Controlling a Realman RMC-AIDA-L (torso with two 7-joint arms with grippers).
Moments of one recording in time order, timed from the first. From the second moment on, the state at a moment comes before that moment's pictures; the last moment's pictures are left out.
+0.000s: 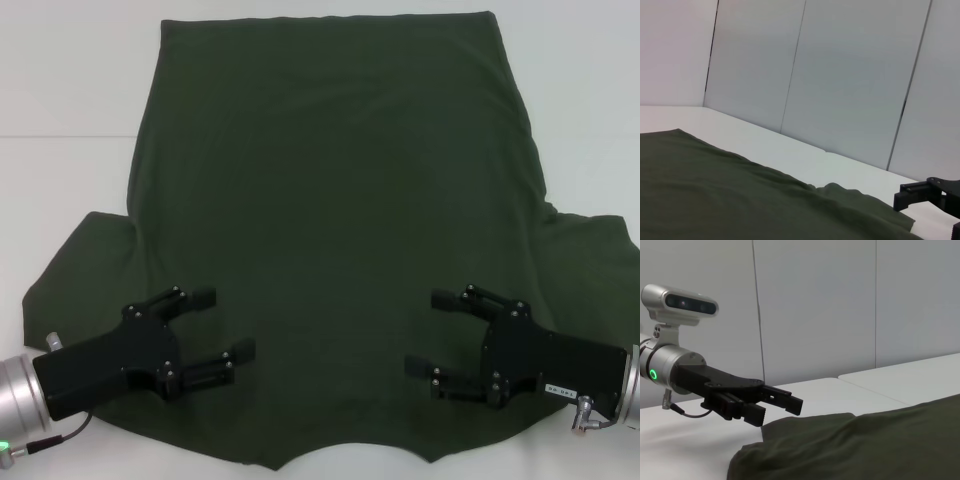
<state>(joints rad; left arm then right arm) -0.42 -2.17 0.35 0.56 2.11 1.63 -1.07 0.48 2.10 -0.63 -0.34 -1.90 -1.50 0.83</state>
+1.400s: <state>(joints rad) -0.52 -2.03 0.30 0.81 2.39 1.54 -2.24 0.48 2.10 -0.63 -0.34 -1.90 -1.51 0.84</state>
